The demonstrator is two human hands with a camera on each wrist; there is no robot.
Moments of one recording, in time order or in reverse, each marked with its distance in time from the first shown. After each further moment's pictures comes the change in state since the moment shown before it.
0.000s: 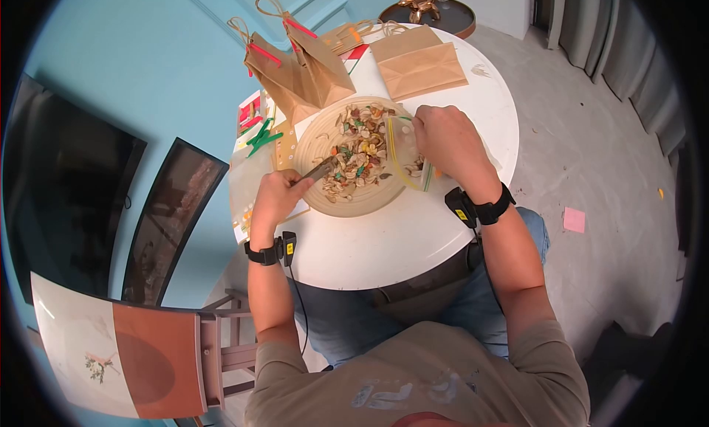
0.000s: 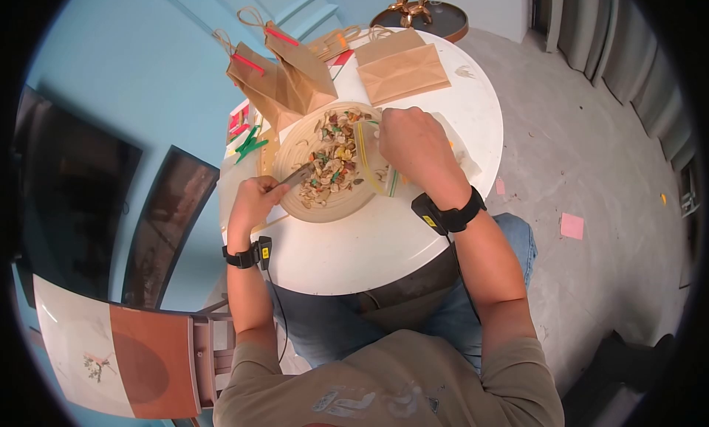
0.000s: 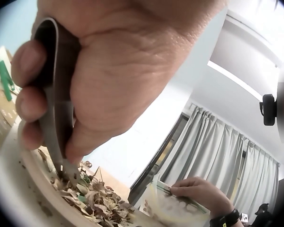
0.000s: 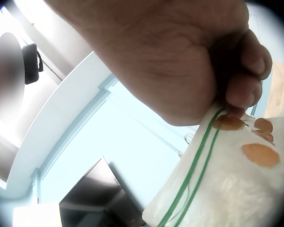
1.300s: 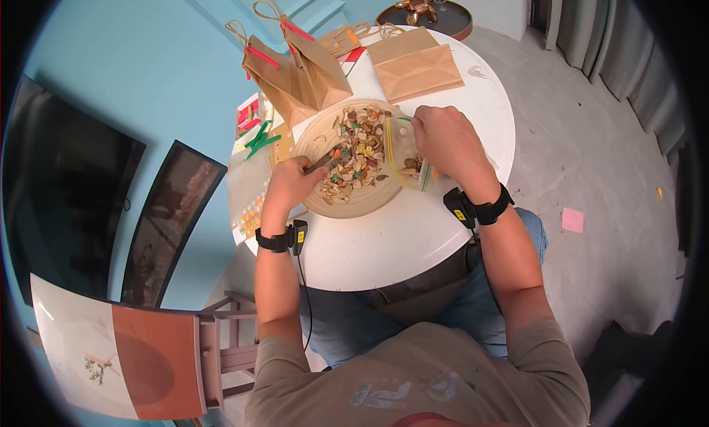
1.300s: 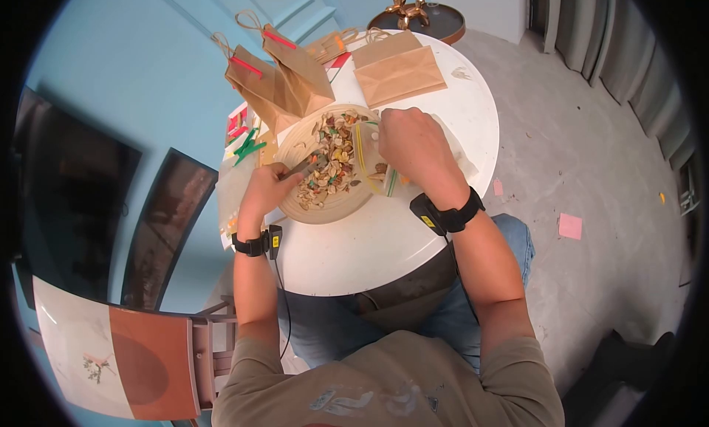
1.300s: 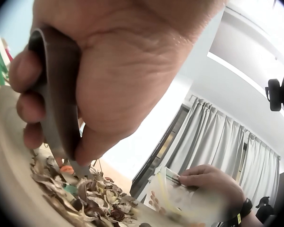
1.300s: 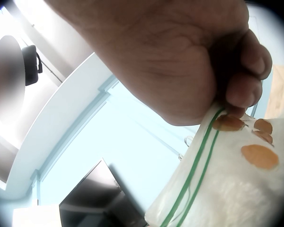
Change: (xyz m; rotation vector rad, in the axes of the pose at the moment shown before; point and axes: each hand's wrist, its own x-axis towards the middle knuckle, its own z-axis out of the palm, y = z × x) left_hand 0.029 0.022 0.020 0.066 -0.001 0.067; right_hand 0.000 0.004 -0.004 0.000 0.029 -0.005
